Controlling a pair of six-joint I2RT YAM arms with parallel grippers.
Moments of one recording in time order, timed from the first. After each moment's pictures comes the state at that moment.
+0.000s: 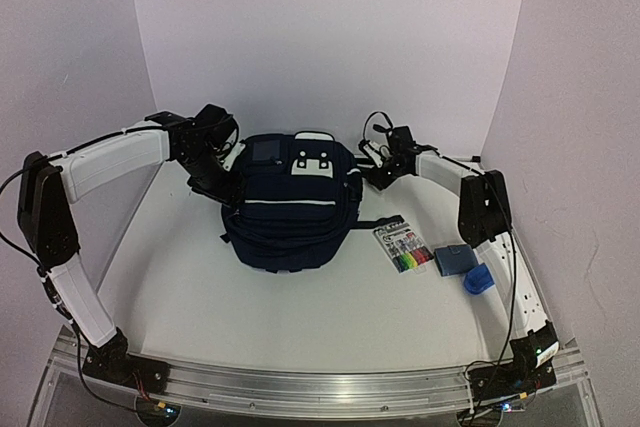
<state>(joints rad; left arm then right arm) -0.57 1.71 1.53 -0.92 -0.05 -0.09 0.34 2.74 2.44 -0.48 -0.04 -0.49</state>
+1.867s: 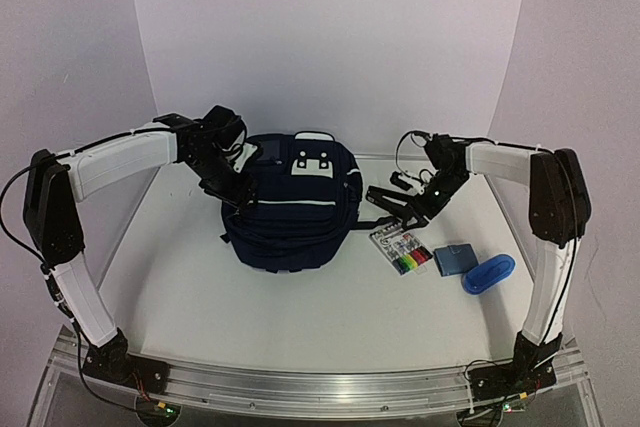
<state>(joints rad) -0.60 1.74 1.54 -0.88 0.04 -0.06 0.30 2.04 1.58 -0.82 -0.28 -0.52</state>
